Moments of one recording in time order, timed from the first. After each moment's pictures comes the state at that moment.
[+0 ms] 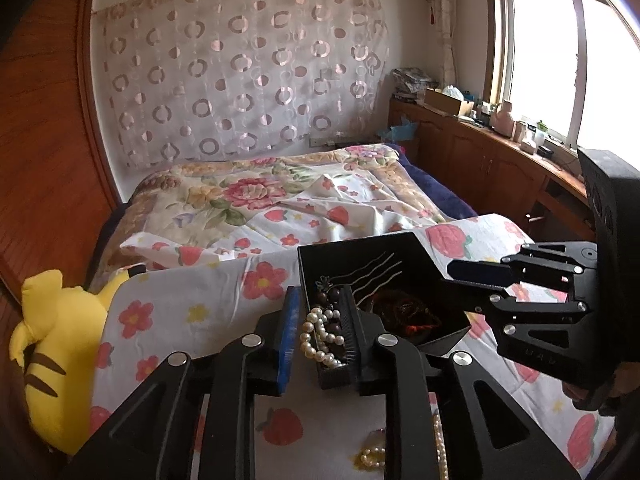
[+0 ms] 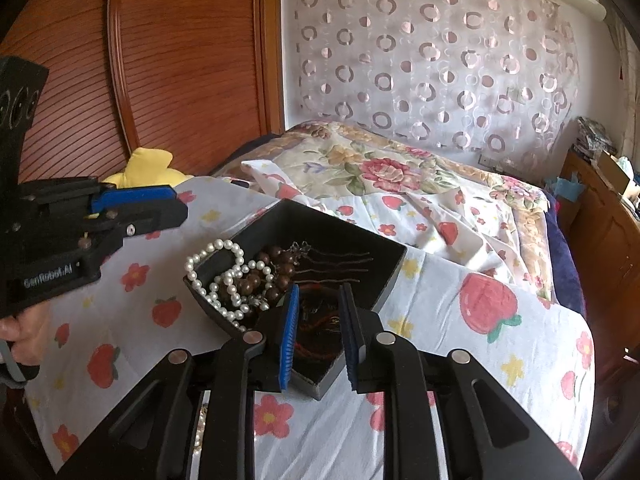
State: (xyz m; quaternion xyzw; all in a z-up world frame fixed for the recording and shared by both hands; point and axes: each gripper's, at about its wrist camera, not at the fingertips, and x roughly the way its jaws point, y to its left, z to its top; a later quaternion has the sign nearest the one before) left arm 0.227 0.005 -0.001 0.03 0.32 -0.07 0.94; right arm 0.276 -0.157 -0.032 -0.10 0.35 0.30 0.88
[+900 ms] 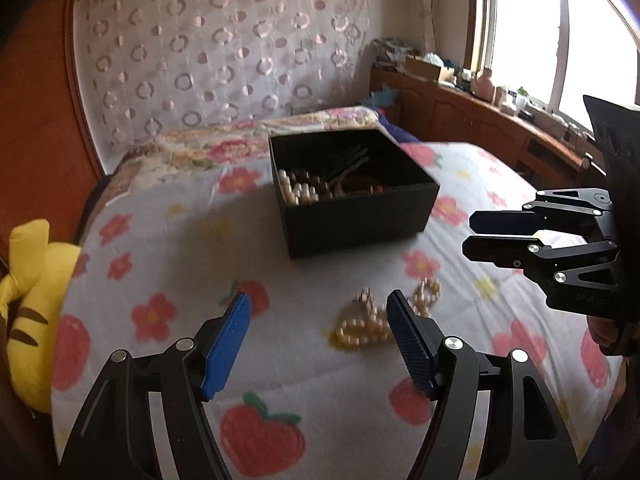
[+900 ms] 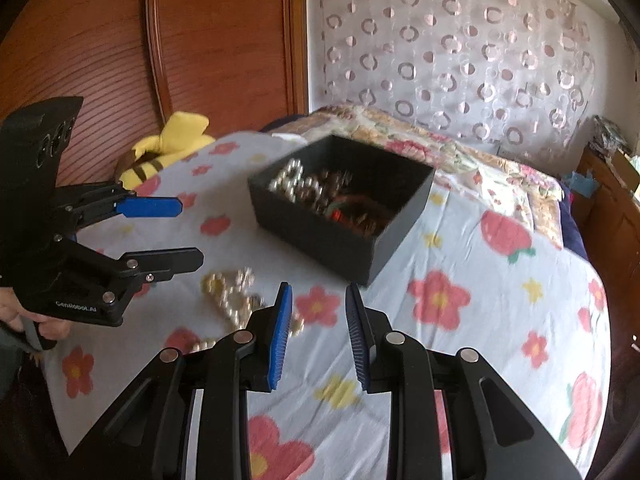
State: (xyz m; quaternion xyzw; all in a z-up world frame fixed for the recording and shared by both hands) left arm 0.162 0.003 -0.069 0.04 0.37 -0.11 0.92; right arm 0.199 -0.177 -0.066 -0.12 0.37 0.33 0.86
